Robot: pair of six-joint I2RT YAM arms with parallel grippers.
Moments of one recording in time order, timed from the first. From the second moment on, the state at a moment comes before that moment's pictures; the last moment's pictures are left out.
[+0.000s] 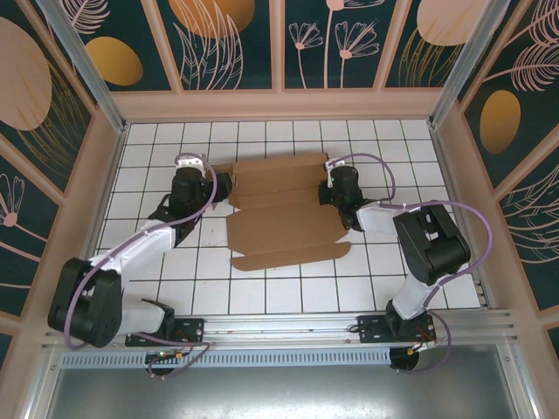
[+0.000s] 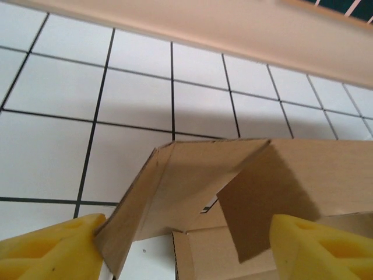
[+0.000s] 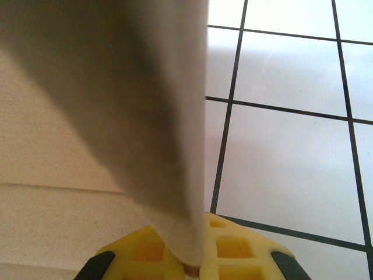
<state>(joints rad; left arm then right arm) -0.36 1.30 0.71 0.12 -0.11 -0.44 0.45 1.71 0.79 0.33 0.15 0.12</state>
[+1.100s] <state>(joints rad) -0.03 1.62 0.85 0.06 0.21 -0.38 0.45 1.71 0.79 0.33 0.12 0.10</state>
